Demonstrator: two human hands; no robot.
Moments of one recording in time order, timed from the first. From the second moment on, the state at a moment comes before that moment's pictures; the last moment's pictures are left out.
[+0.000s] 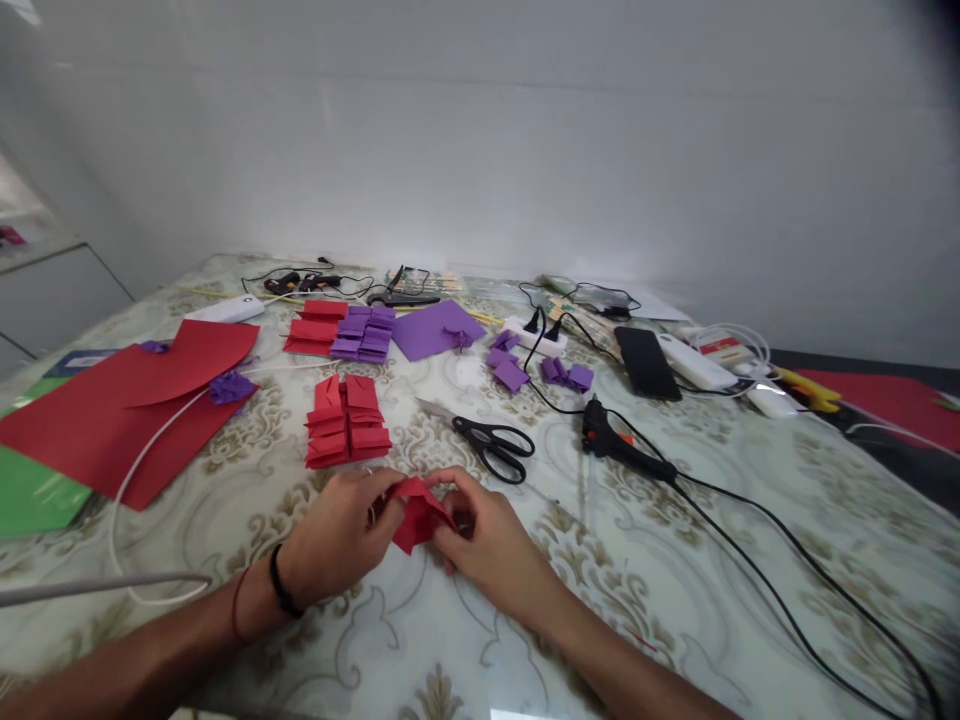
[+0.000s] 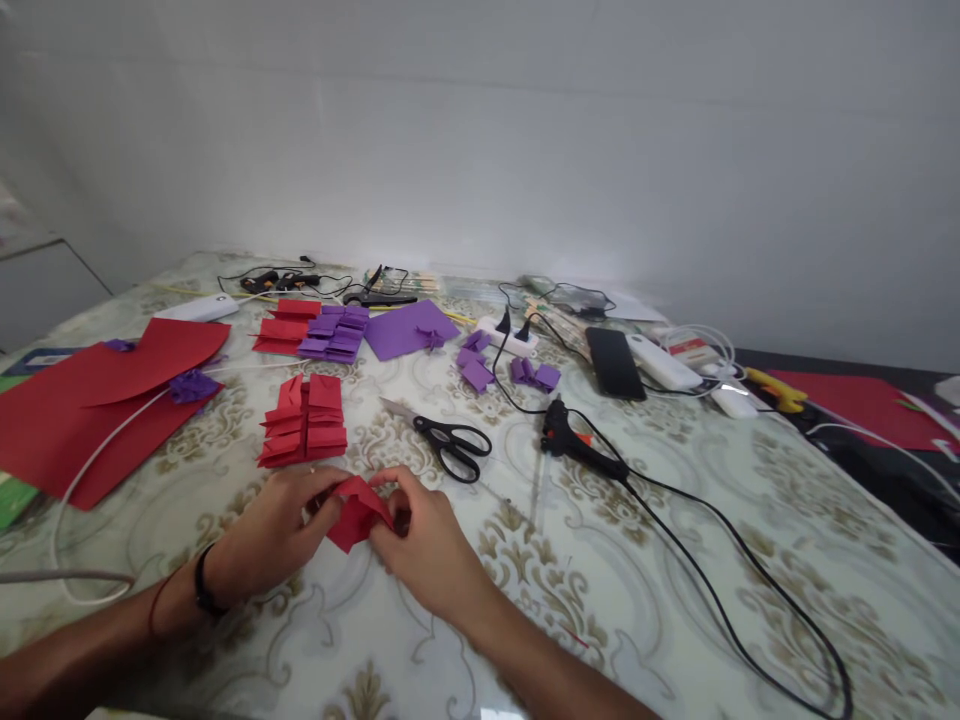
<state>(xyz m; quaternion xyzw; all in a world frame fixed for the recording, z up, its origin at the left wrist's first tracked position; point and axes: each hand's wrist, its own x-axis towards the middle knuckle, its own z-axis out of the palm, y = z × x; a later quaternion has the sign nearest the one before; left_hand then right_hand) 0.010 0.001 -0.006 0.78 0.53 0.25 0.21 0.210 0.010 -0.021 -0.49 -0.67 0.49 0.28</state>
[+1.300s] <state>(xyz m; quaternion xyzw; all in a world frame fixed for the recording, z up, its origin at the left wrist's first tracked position) -0.038 0.052 -0.025 0.81 0.56 0.16 0.07 0.224 0.027 -0.016 -0.44 -0.77 0.37 0.26</state>
